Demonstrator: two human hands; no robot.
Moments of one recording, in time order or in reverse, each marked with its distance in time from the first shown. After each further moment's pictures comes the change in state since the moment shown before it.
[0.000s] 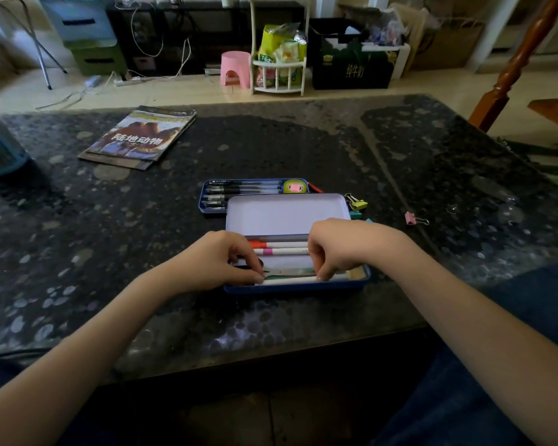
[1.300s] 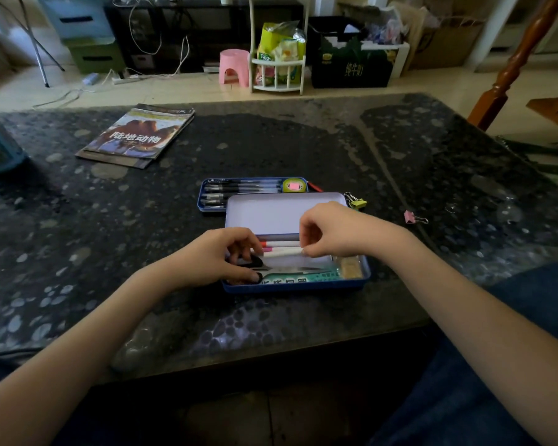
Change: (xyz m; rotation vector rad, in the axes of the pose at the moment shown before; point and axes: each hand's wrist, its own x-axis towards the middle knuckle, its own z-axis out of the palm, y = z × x) left_hand 0.008 -0.013 0.001 -0.063 -0.013 -0.037; right_hand 0.006 0.007 -0.001 0.120 0.266 -0.141
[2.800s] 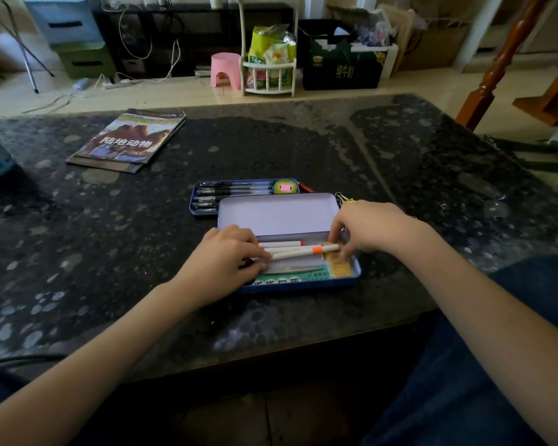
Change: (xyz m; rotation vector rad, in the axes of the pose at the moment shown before) left_hand -0.001 0.016 0.026 0.513 0.269 0.225; right_hand -0.024 0.020 -0.019 -0.354 -0.062 0.355
